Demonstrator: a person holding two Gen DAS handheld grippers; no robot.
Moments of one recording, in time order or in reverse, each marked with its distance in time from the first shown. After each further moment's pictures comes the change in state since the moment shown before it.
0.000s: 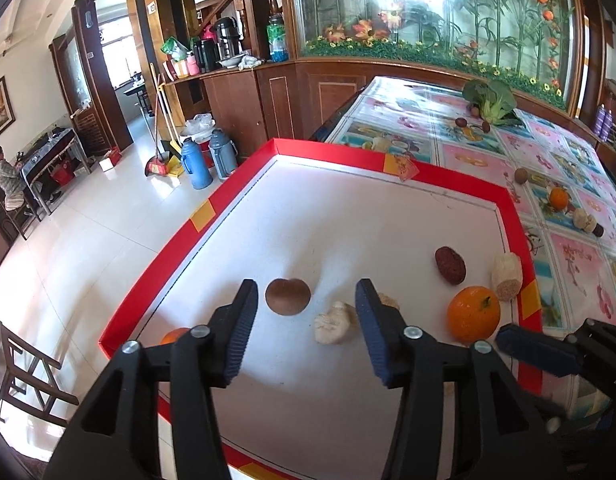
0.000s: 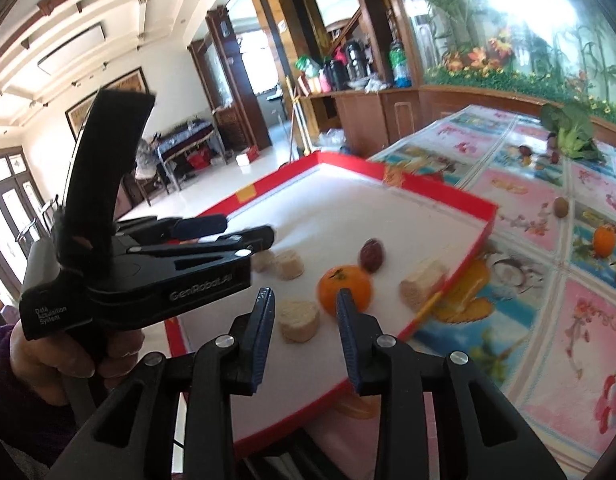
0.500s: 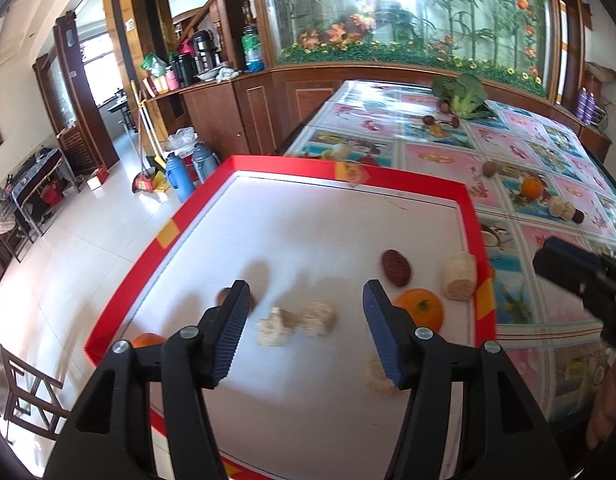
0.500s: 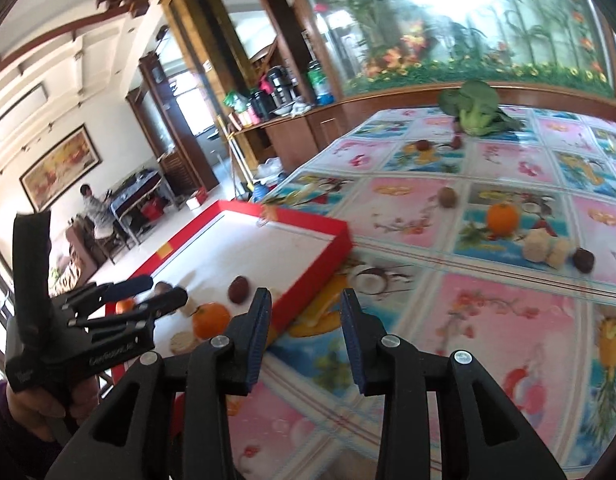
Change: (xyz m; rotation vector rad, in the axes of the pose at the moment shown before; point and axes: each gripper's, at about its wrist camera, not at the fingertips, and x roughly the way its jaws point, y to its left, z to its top) left arm -0.011 -0.039 0.003 0.078 -0.015 -0.041; right arm -0.041 -0.078 0.007 0.211 -0.077 -0.135
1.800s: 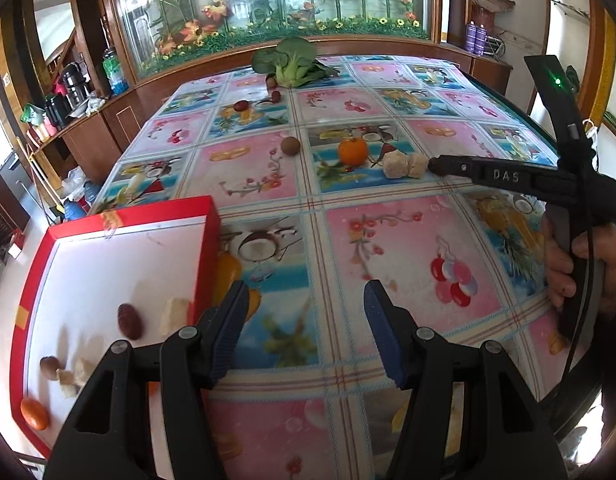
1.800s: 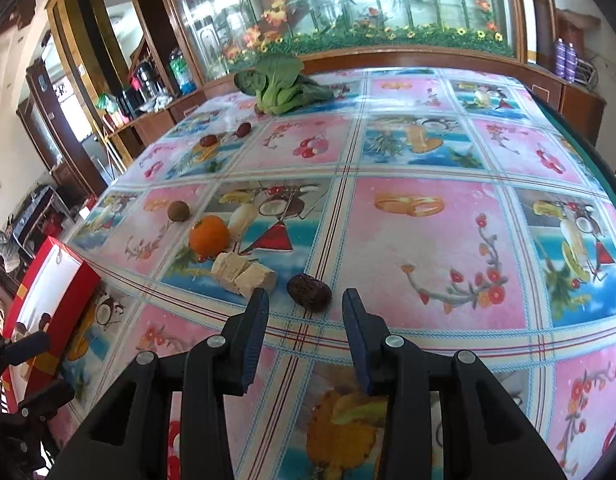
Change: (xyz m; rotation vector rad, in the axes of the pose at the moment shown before) left arm 0.002 -0.162 0.021 0.283 0.070 -0.306; right arm -0.020 -0.174 0.027 0.159 0.136 -0.381
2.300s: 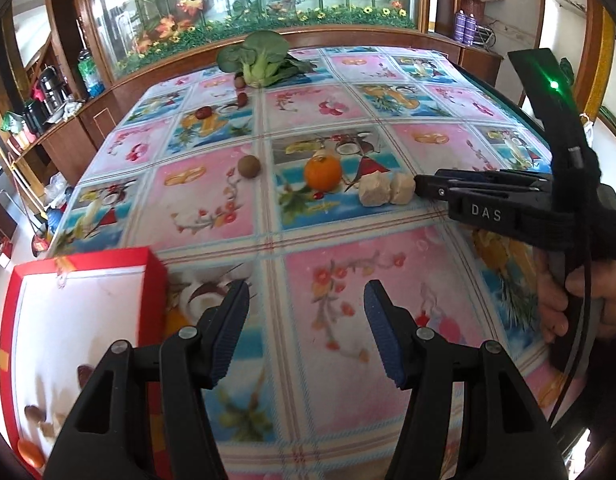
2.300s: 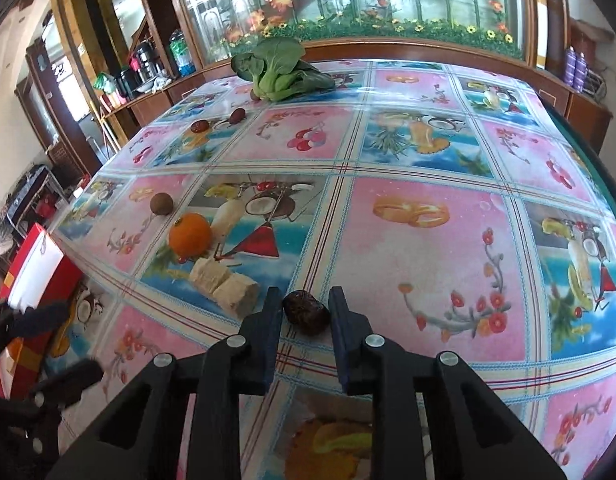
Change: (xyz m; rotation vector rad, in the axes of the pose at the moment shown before) left arm 0.039 -0.024 0.040 0.031 0.040 -0.046; right arm 0.006 -0.002 0.009 -0.067 0.024 -0.042
